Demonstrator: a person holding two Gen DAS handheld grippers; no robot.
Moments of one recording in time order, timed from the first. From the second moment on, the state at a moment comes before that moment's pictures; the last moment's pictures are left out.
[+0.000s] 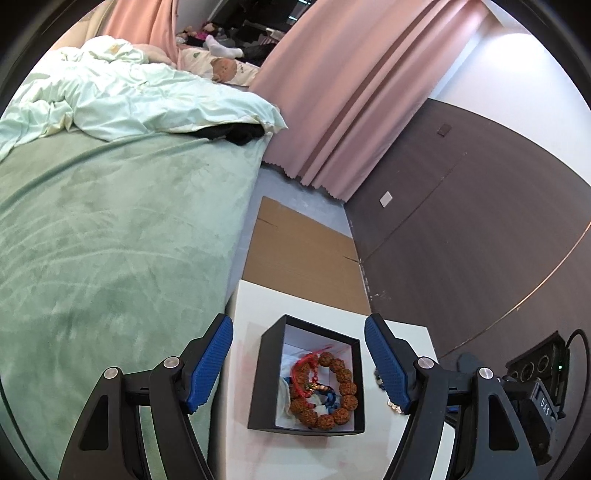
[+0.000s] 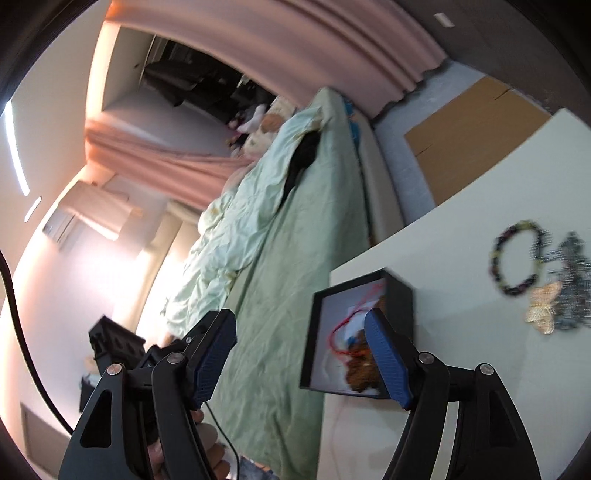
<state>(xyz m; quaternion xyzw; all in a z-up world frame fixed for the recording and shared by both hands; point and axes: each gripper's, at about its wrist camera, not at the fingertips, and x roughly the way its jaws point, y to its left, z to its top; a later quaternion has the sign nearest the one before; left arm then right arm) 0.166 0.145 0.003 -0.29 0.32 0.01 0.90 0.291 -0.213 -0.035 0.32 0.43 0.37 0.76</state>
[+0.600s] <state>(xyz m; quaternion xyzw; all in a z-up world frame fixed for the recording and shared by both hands) 0.182 0.057 0.002 -0.22 0.34 -0.06 0.91 0.284 -0.323 -0.023 0.32 0.41 0.25 0.81</state>
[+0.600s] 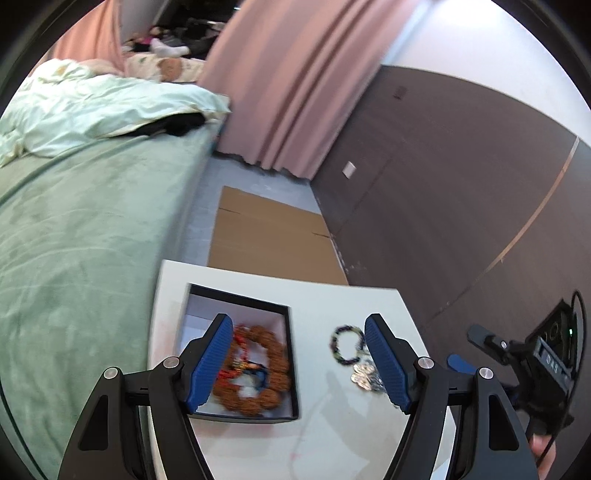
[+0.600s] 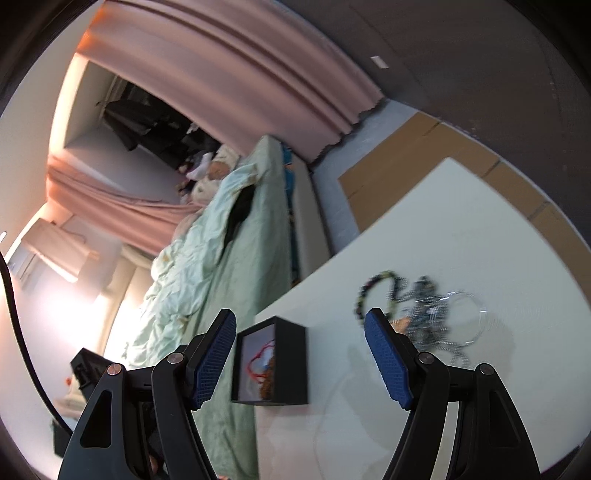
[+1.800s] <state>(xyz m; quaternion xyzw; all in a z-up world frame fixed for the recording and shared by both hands) 0.250 -0.027 -0.032 -0.14 0.38 -0.13 0.90 0.347 -0.353 -0.131 0.41 0.57 0.10 0.71</state>
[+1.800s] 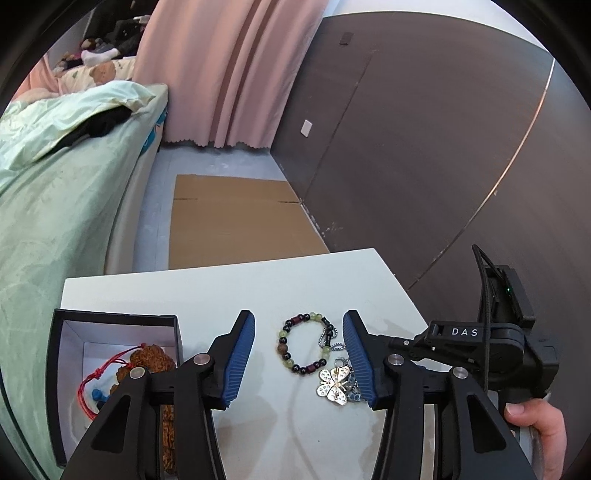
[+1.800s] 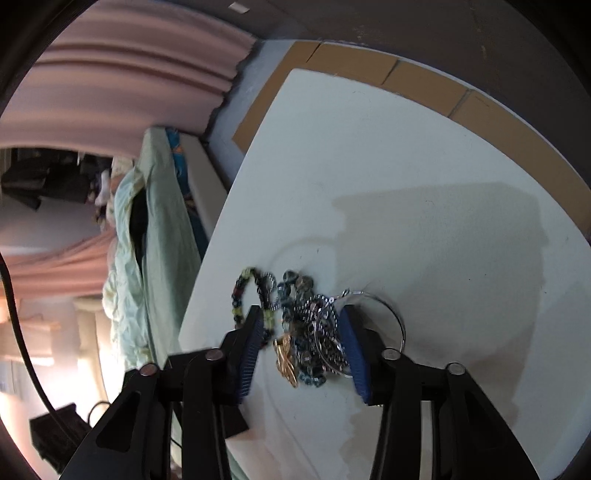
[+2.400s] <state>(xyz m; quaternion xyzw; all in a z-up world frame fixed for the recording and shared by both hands) 0.262 -0.054 -0.045 -0.11 0.41 -0.13 0.90 0.336 -0.371 -0.141 0.47 0.54 0.06 0.69</state>
